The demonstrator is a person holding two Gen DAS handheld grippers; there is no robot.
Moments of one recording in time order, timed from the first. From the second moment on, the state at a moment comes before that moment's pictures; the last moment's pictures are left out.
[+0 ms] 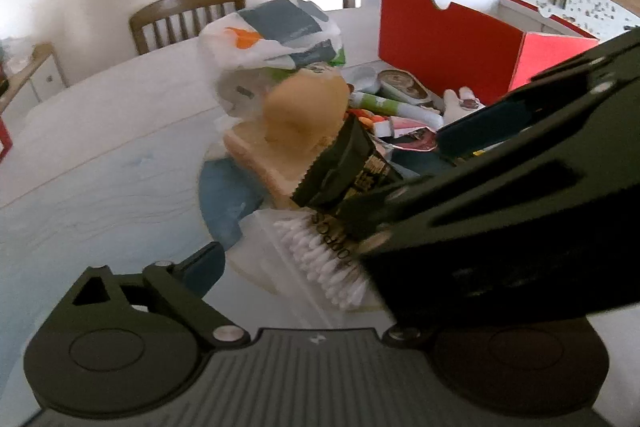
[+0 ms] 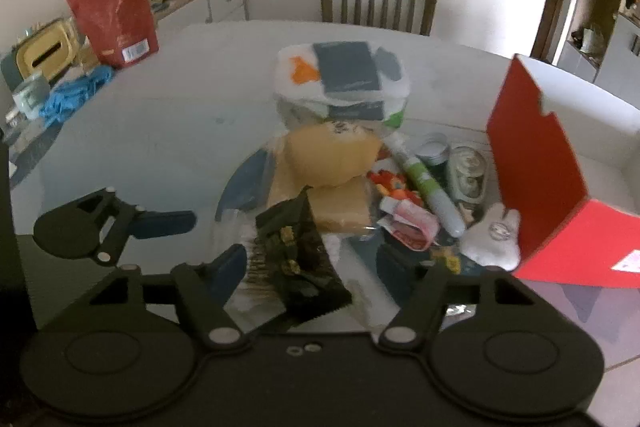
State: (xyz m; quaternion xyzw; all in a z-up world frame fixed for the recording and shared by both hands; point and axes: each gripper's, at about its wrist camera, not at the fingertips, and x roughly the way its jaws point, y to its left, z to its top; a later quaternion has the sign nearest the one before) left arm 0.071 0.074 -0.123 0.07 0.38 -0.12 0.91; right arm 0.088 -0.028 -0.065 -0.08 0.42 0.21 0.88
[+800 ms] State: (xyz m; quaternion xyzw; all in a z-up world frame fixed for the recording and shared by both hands) left arm 0.081 0.087 -0.126 0.03 0.39 -0.17 0.90; right arm 0.088 -0.058 -0.046 -0.06 0.44 0.16 0.88
